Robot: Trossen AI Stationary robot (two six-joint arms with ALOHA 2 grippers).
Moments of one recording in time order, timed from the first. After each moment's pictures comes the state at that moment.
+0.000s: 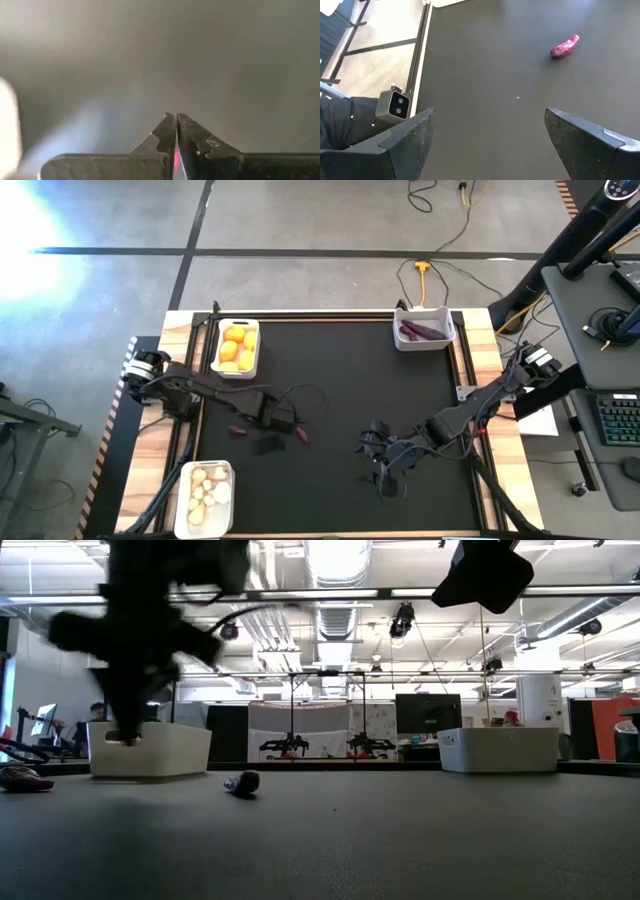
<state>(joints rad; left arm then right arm) -0.23 1.67 1.09 -1.03 -0.09 -0.49 0.53 1.50 1.00 -0.20 0.21 0.55</state>
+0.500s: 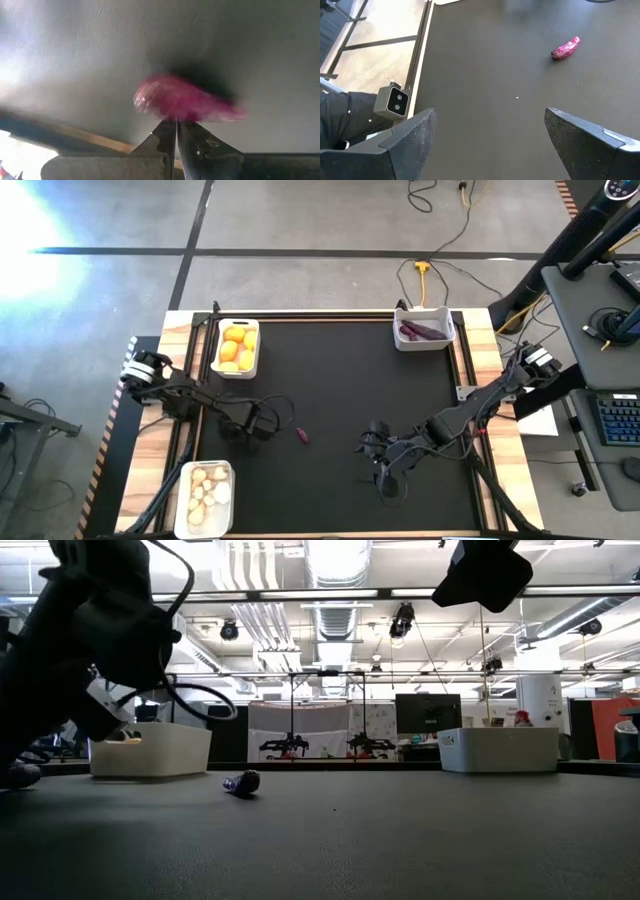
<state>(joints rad) -0.28 1.67 0.79 -1.13 0.09 -0.59 0.53 1.50 1.00 -0.20 0.21 0.52</state>
